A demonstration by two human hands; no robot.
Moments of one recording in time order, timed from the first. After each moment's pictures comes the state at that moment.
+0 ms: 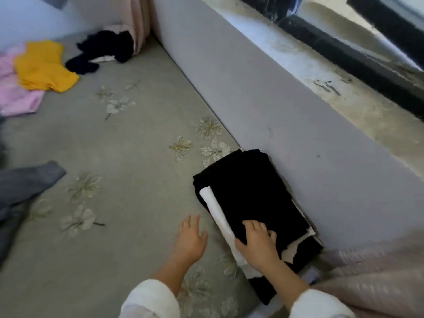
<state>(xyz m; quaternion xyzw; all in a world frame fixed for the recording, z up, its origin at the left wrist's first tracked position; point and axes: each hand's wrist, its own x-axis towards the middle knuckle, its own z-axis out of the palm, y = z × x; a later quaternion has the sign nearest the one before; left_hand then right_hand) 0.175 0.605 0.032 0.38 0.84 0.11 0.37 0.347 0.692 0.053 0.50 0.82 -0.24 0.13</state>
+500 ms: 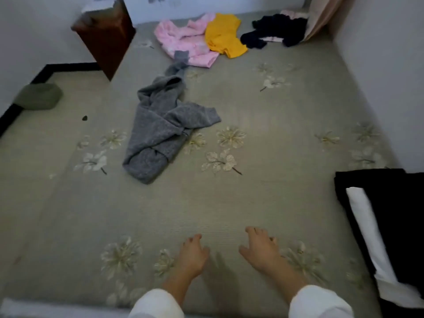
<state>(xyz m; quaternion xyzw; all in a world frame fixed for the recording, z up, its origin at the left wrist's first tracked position) 0.057 0.220 0.025 0.08 0.91 0.15 0.38 0.135 0.404 0.026 0.25 0.90 -0.24 0.27</state>
